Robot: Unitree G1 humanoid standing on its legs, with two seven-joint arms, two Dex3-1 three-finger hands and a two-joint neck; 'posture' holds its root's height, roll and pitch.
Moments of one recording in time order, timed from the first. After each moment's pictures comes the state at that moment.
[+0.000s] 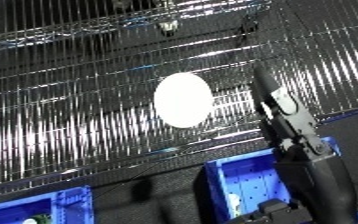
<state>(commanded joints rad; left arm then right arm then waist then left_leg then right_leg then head) -0.14 0.40 -0.11 1.02 -0.84 -0.13 -0.11 -0.53 -0.66 0.18 -0.02 0.63 -0.30 -0.06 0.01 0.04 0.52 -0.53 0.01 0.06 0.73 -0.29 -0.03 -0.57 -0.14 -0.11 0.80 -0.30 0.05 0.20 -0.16</state>
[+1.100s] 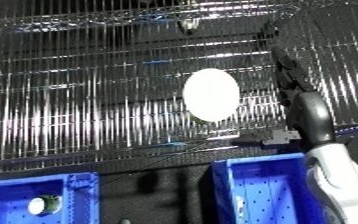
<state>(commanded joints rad) -0.18 0.41 -0.22 0.99 -0.83 -0.11 -0.12 -0.95 -0.70 0.40 0.71 0.71 -0.23 -0.03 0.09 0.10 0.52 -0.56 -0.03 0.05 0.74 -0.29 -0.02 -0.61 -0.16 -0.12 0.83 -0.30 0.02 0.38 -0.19</state>
